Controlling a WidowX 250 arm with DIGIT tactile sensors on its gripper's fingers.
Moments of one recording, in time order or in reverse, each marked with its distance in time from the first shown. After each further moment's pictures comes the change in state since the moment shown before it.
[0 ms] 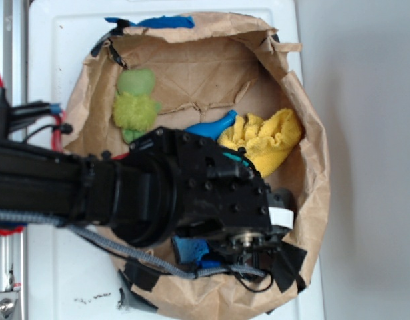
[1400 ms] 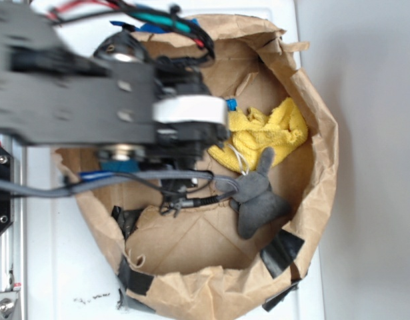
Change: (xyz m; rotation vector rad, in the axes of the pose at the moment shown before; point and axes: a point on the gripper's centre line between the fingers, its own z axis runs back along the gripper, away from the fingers) arm -0.040 0.070 0.117 0.324 -0.241 0.103
